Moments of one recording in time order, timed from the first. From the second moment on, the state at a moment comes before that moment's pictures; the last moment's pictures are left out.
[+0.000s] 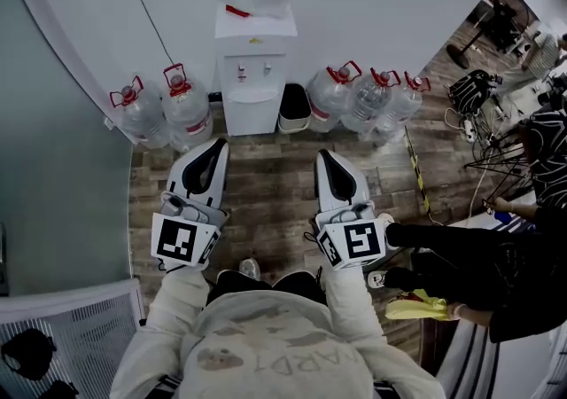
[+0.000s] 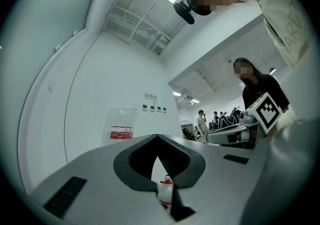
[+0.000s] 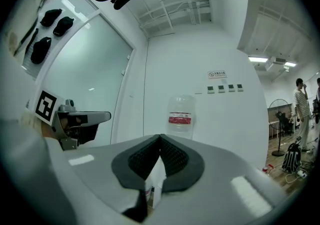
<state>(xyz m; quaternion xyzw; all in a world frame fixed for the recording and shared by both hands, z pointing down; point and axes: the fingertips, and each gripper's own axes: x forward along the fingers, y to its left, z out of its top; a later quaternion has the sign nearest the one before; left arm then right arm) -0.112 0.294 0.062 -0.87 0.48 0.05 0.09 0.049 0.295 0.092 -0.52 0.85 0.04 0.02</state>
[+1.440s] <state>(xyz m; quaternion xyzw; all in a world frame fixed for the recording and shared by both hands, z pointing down) -0.079 0.069 0.065 -0.84 0.53 0.06 0.10 0.074 0.048 0.102 -0.46 0.89 0.05 0.01</state>
